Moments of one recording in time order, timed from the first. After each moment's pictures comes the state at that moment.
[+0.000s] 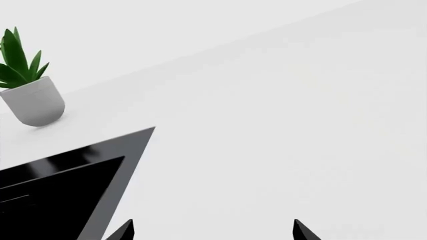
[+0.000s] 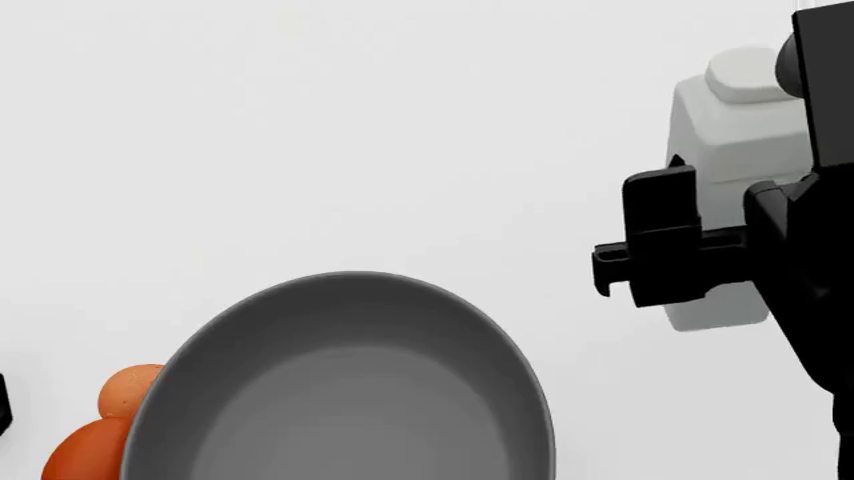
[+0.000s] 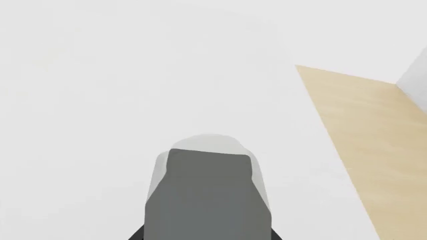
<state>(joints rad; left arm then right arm) -0.25 -0.76 0.12 0.20 -0.50 -0.29 -0.16 1.21 0.82 -0.26 -0.32 1.85 1.33 1.14</state>
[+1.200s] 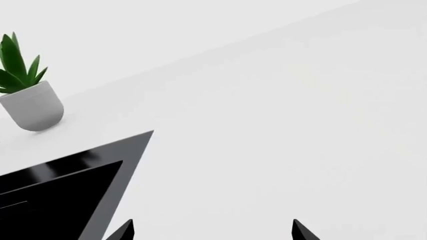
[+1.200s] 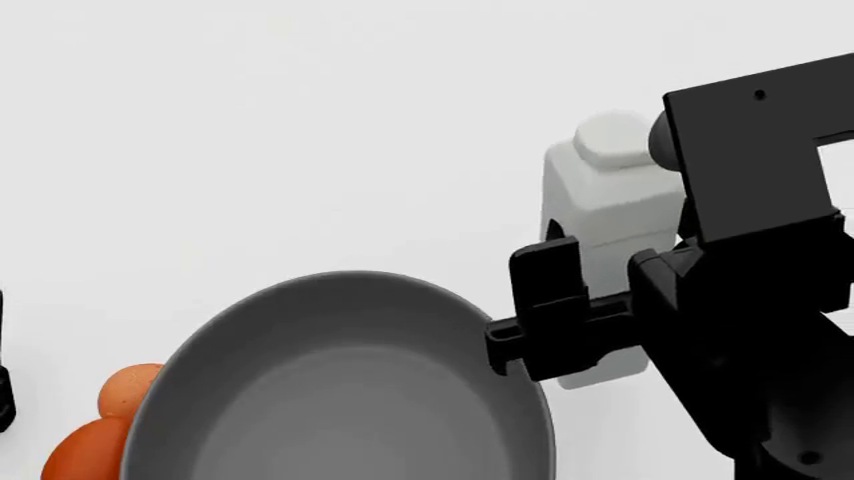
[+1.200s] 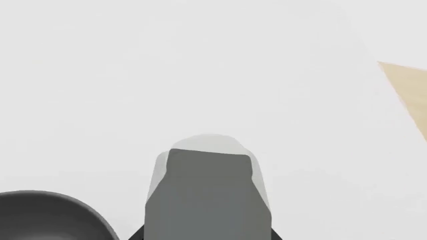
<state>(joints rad) -0.27 -0.76 0.14 0.19 -0.48 -0.29 -0.16 1.13 0.77 -0.29 -0.41 1.94 1.24 1.11</state>
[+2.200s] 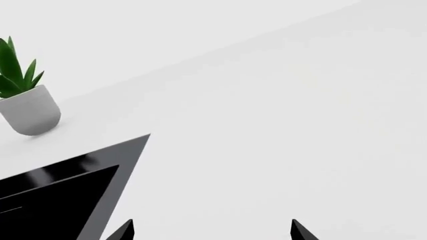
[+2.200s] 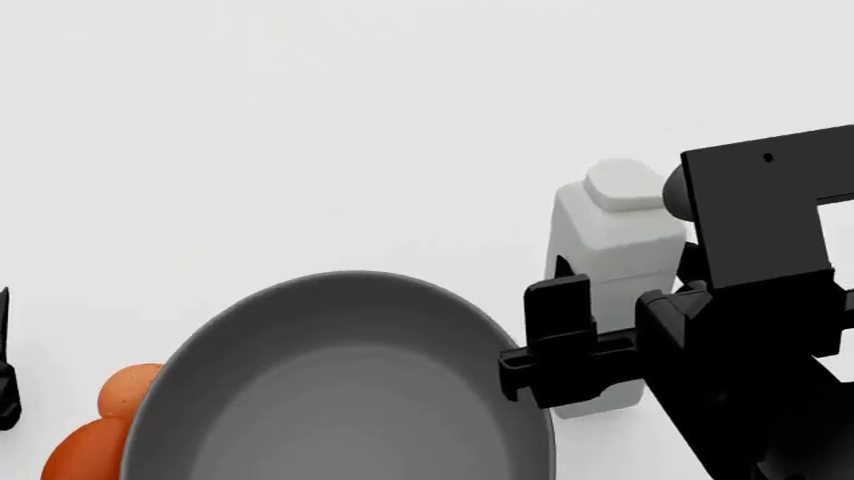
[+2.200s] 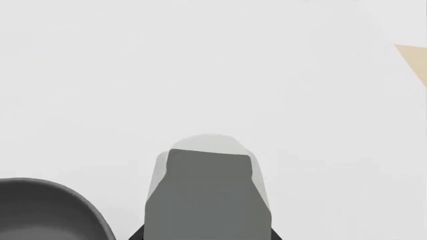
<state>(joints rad) -0.29 -0.75 0.15 0.18 -0.47 -0.28 -0.15 0.96 0.79 -0.24 -0.44 1.79 1.17 0.96</state>
